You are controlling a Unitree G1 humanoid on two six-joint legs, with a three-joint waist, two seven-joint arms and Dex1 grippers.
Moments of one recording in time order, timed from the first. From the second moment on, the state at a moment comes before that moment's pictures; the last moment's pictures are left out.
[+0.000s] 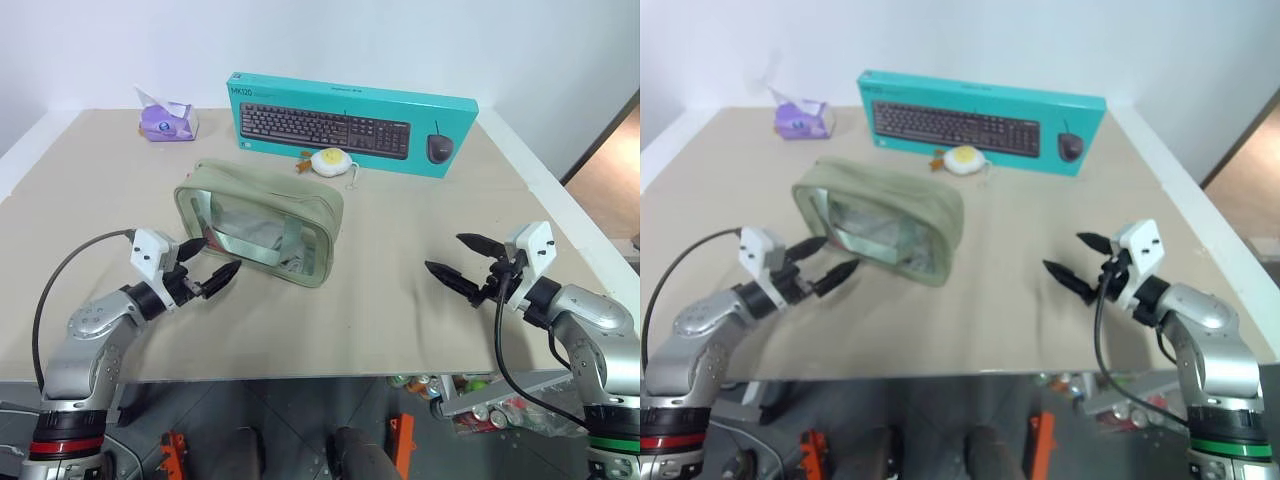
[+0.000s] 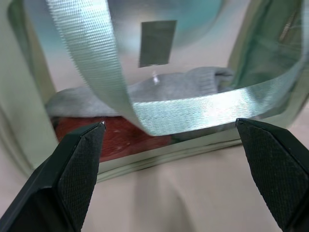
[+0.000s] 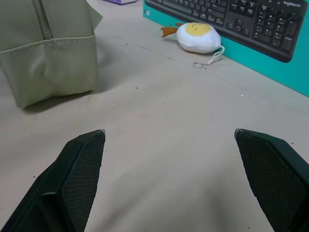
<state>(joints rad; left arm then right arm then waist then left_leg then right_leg) -0.19 0.52 0.19 -0.14 -0.48 0.33 -0.75 -0.20 -0.69 -0.27 -0.09 0.44 0.33 0.85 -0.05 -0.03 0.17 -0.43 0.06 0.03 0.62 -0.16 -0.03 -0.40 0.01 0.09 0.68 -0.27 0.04</state>
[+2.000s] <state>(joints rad) -1.32 0.52 -0.38 0.93 -0.24 -0.22 -1.61 -0.26 -0.80 -0.21 -0.29 0.66 0.49 1.02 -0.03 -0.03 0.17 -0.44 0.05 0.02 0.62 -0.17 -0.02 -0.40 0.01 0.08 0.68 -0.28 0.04</state>
